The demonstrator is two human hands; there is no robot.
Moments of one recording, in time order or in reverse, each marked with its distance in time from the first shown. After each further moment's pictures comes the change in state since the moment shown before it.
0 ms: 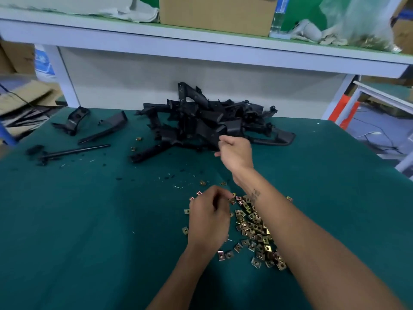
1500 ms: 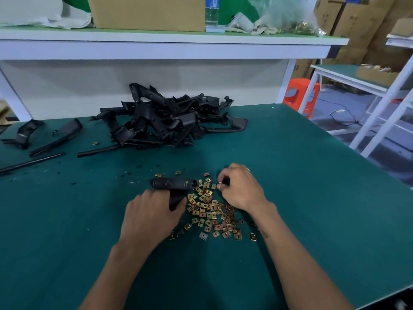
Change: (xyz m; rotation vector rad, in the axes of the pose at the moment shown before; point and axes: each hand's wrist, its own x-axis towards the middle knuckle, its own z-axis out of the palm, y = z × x) left_hand -0.016 0.011 -0.021 1.152 -0.052 0.345; right_hand -0.076 0.077 -0.142 -0.753 -0.172 -0.230
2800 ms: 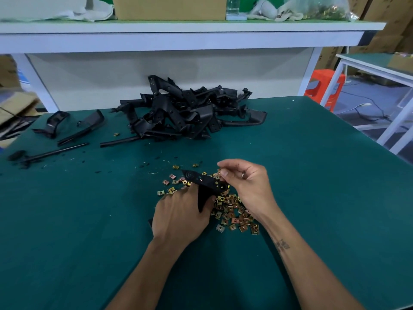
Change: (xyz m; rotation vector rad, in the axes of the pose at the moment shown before) left_hand -0.016 0.022 0.012 -0.012 0.037 0.042; right_hand -0.027 -0.036 0.011 1.115 0.091 -0.035
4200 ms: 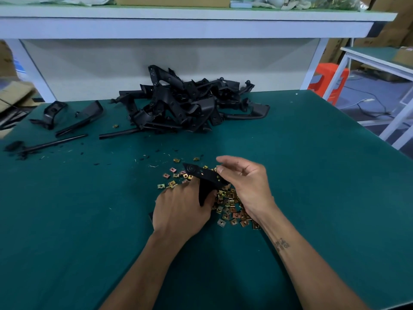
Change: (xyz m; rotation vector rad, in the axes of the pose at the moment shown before) left_hand 0.001 0.001 -0.003 -0.005 -0.055 -0.020; right_hand -0.005 0.006 0.008 0.052 0.028 0.071
